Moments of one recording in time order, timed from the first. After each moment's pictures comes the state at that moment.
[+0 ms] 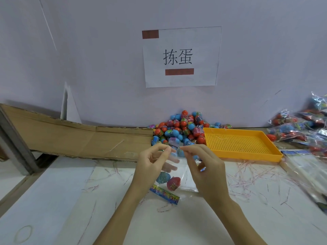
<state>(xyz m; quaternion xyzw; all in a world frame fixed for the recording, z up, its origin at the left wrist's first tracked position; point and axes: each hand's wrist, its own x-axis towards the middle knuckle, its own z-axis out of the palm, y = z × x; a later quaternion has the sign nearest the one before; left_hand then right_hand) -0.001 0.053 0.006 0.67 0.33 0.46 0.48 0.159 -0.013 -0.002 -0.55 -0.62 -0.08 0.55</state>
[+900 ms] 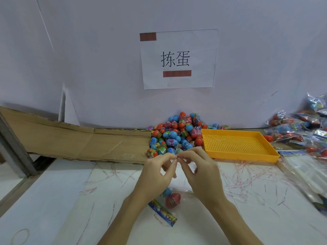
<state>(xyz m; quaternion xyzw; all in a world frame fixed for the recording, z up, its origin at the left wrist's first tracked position) 0.008 0.050 -0.010 0.82 0.31 0.41 0.27 0.160 -0.009 -0.010 -0.59 -0.64 -0.10 0.49</state>
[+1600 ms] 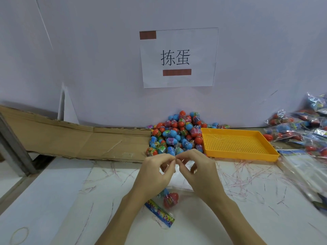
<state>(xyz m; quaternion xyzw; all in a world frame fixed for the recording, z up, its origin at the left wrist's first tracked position) 0.006 0.057 -0.014 0.83 0.28 0.42 0.24 0.165 -0.008 -0.013 -0.56 -0.66 0.00 0.49</state>
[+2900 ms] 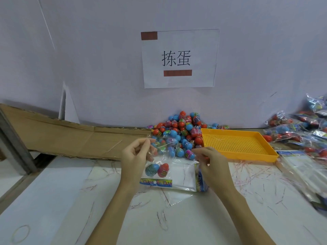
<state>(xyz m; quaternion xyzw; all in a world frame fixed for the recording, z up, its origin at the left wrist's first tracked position) -0.013 0.072 0.003 0.55 0.38 0.58 0.46 0.200 0.000 -0.013 -0.68 -0.57 0.03 0.45</state>
